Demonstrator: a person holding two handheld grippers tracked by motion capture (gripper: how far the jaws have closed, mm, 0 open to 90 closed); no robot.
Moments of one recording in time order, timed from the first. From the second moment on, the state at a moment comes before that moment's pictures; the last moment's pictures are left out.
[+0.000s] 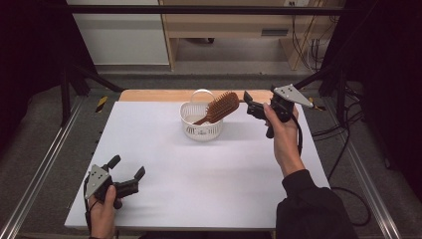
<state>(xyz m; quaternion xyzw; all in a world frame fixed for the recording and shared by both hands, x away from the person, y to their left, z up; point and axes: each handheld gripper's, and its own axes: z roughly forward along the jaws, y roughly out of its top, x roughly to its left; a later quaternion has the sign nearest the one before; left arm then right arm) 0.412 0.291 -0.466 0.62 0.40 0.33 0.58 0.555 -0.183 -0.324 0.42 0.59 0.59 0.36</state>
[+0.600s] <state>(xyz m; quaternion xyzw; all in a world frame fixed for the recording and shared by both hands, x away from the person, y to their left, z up) 0.411 0.294 -0.465 0.62 0.41 0.33 0.58 0.546 -0.203 -0.327 0.42 0.60 0.58 0.36</state>
